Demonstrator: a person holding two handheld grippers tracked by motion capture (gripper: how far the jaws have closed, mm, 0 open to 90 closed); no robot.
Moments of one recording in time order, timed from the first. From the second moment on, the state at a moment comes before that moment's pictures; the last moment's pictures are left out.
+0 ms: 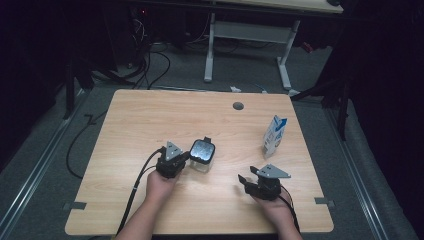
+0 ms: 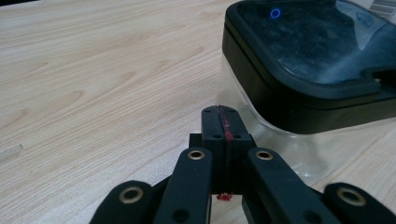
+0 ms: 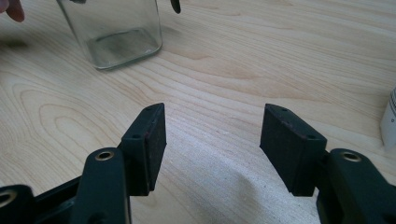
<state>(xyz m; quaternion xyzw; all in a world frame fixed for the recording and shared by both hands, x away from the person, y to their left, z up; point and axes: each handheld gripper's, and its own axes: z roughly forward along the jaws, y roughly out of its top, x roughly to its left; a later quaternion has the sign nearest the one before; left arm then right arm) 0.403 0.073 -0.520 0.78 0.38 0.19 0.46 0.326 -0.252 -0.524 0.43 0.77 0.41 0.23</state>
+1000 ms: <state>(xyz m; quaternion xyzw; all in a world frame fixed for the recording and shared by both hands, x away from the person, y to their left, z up) 0.363 0.056 -0.512 0.78 0.34 0.19 0.49 0.327 -0.252 -0.528 0.44 0.77 0.40 0.23</state>
